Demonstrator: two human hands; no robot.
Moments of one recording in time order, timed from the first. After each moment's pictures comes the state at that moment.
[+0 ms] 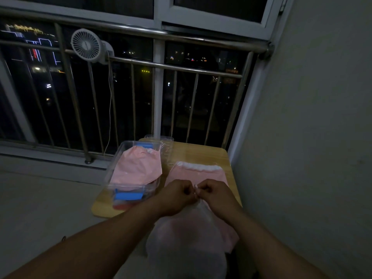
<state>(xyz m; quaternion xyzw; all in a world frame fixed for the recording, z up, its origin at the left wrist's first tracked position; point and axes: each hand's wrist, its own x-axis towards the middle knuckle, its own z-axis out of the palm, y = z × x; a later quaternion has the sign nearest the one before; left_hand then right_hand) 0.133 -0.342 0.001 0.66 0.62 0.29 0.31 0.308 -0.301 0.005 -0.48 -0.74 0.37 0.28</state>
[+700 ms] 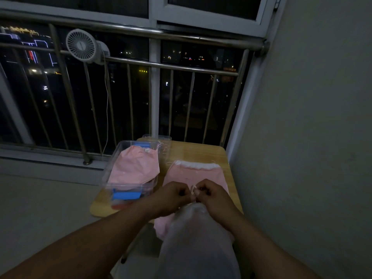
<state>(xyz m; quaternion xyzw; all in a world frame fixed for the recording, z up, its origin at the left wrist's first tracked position) 0.130 -0.349 -0.003 0.64 0.62 0.26 0.38 0.313 -0.314 -0.006 -0.45 -0.72 0.43 0.31</state>
